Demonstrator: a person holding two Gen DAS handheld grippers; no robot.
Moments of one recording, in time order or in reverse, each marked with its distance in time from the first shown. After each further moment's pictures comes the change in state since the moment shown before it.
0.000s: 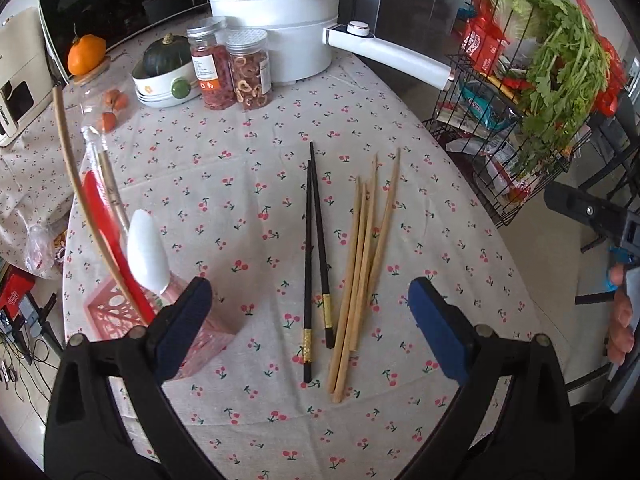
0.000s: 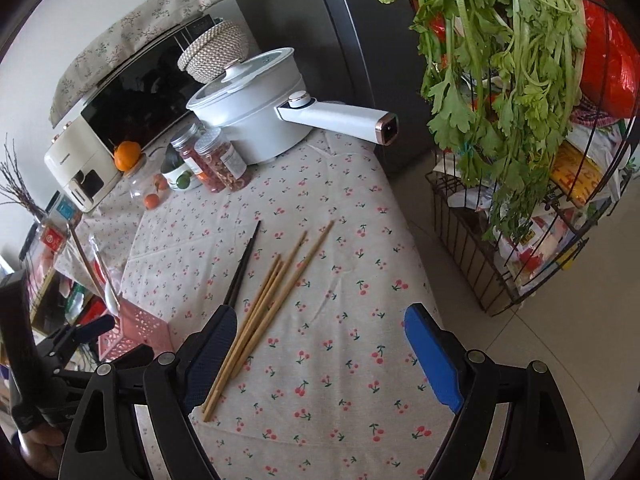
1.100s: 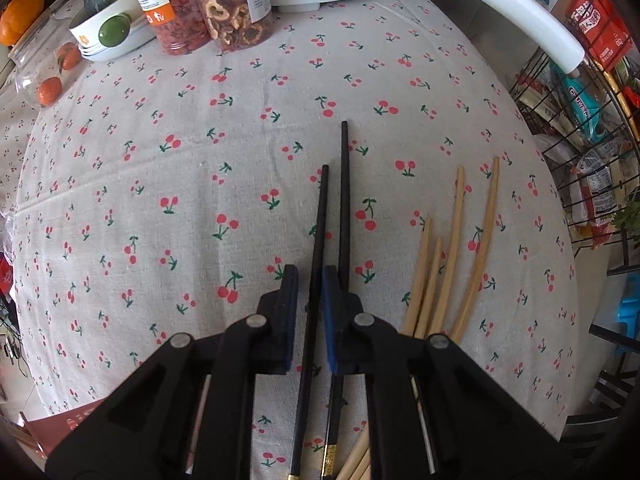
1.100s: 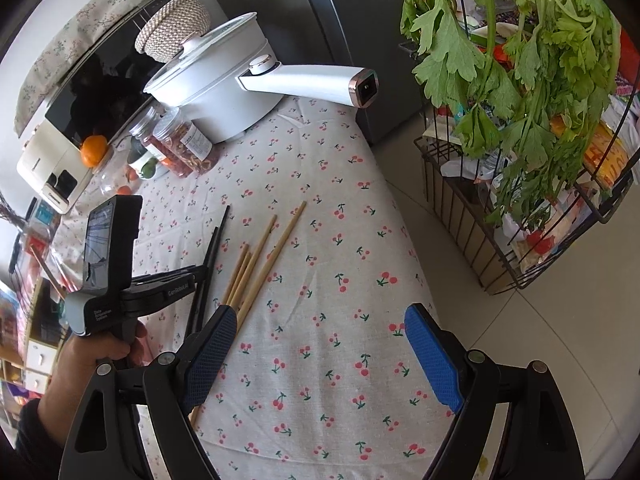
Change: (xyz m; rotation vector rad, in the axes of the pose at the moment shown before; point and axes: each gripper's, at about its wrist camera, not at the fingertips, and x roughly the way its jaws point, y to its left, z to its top) left arm 0.143 -0.013 0.061 -0.057 0.232 0.082; right arm 0.049 -0.017 0.013 0.042 0.130 -0.033
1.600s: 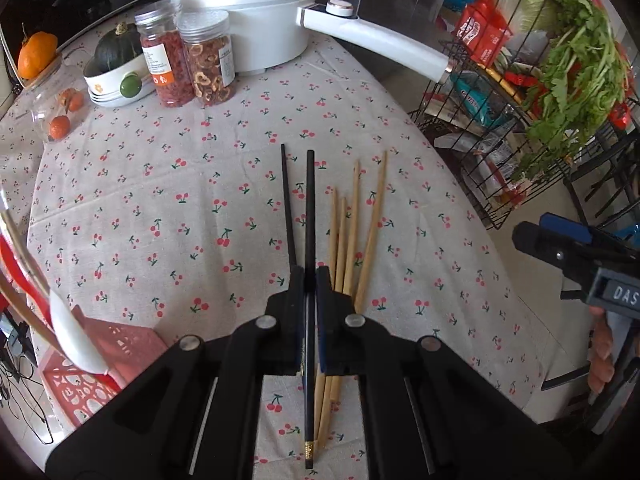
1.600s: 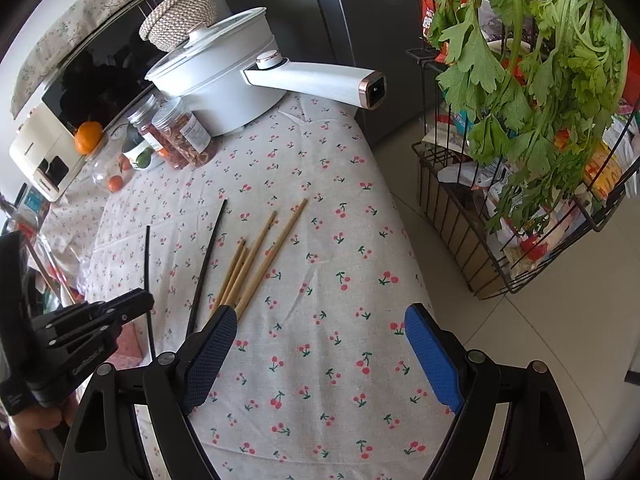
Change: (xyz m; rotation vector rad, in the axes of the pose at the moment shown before) left arm -0.107 0.011 -0.067 0.132 -0.199 -0.178; right arm -0.002 0.017 -0.004 -0.044 -0.014 -0.057
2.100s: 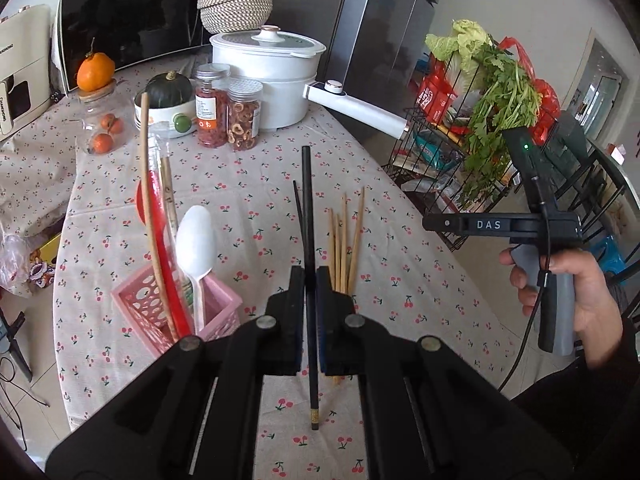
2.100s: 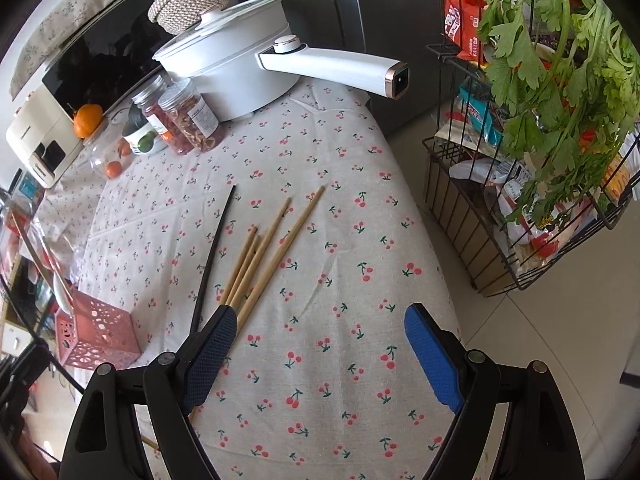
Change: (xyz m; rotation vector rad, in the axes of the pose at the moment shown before) left arm -0.085 0.057 -0.069 -0.028 -0.249 -0.094; right arm 0.015 0.025 -0.007 -0.029 0.019 -0.033
